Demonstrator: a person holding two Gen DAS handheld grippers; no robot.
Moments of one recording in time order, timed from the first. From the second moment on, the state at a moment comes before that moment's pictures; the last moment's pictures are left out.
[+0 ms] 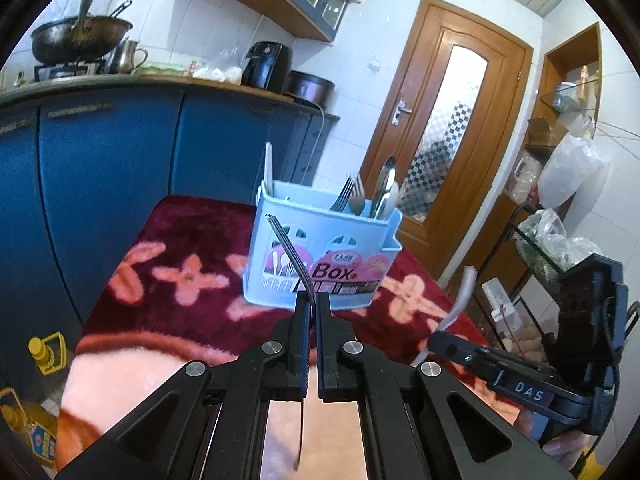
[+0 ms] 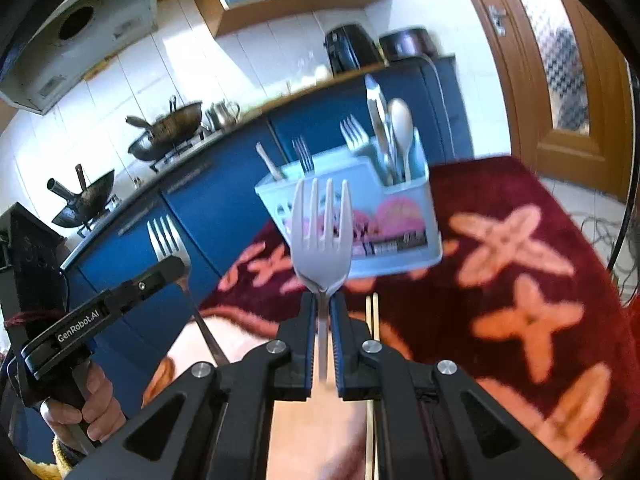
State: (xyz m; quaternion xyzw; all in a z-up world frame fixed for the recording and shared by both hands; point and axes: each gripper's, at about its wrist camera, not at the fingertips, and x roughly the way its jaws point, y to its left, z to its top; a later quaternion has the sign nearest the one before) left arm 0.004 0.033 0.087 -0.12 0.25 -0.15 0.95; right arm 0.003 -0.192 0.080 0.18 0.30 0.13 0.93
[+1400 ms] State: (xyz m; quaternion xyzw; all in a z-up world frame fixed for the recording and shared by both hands) left arm 0.008 0.065 0.092 -0.14 0.24 -0.11 0.95; right arm 0.048 -0.160 0.045 0.13 0.39 0.14 0.90
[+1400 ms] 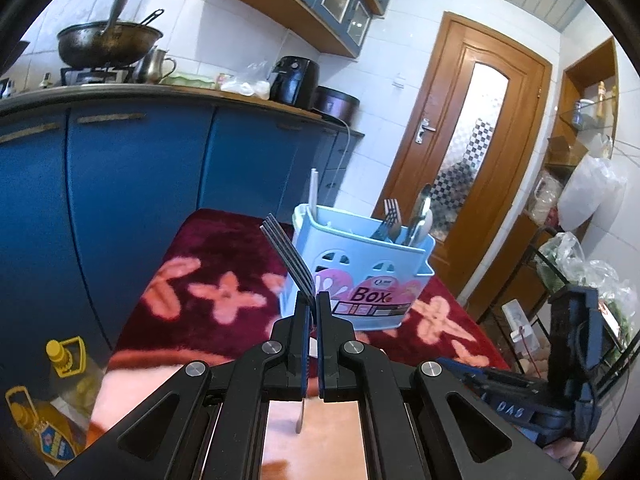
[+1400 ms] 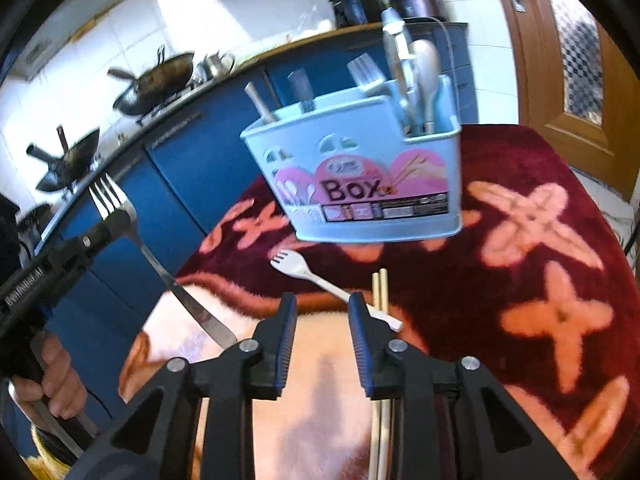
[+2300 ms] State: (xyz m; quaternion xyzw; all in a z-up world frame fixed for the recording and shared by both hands) left arm 0.007 0.088 0.094 -0.16 0.23 -0.10 0.96; right arm 0.138 -0.089 0.004 -0.04 0.47 0.16 0.87
